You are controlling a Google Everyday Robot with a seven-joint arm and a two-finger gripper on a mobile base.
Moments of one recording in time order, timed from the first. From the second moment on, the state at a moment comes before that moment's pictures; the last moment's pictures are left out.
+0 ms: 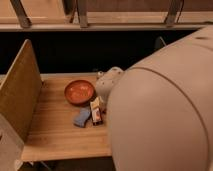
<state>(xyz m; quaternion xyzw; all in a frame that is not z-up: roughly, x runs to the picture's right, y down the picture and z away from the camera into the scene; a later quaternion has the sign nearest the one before) 0.006 0.103 0.779 -0.20 0.14 0.65 0.72</state>
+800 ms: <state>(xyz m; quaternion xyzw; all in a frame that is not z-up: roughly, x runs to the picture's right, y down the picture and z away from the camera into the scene) -0.014 0.138 0.802 -0.26 0.16 0.65 0.70</state>
